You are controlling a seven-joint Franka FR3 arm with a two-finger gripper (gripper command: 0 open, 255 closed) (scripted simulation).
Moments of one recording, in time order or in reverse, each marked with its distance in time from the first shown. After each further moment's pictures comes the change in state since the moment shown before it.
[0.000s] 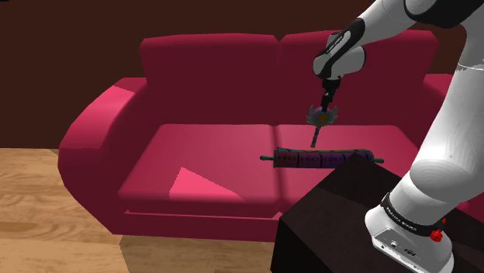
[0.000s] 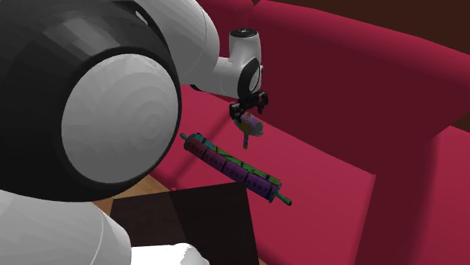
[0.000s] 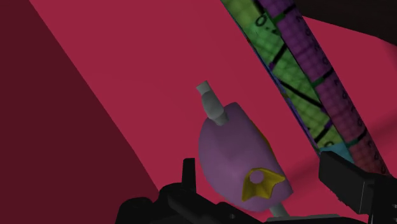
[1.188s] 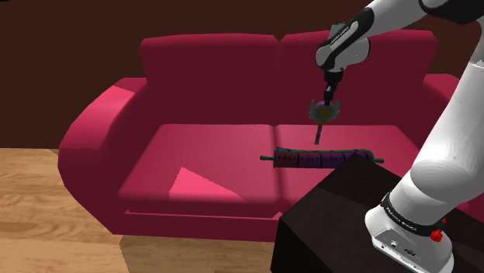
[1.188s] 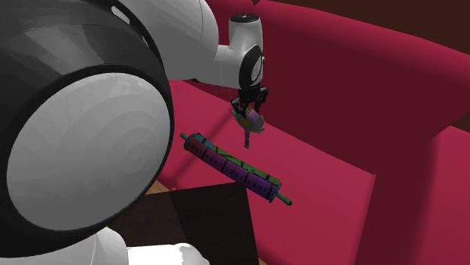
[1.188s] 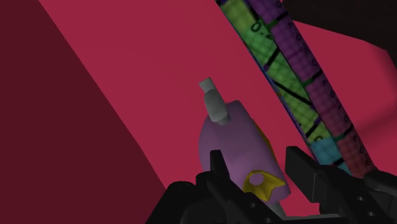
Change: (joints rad) arm 0.011 -0.068 -0.013 0.018 -0.038 -0.080 0.019
